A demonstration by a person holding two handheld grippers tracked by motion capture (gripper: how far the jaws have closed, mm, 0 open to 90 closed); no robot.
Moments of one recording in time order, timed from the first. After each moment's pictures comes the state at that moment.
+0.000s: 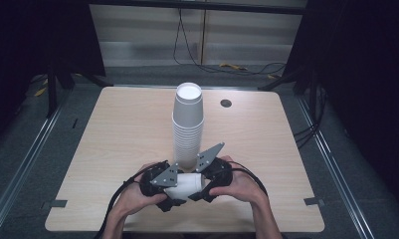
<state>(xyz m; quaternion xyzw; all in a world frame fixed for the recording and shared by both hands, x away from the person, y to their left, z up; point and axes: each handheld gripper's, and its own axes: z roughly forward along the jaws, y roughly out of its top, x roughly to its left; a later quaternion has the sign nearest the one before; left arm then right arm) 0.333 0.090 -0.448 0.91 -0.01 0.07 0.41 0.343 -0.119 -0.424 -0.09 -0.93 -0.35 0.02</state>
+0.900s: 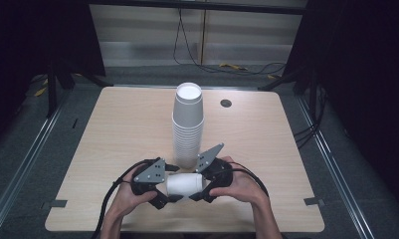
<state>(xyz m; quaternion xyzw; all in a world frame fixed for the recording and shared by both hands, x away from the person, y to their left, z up) 0.333 0.115 -0.443 0.87 0.02 0.07 0.49 0.342 -0.120 -0.424 -0.10 -0.94 -0.33 0.01</state>
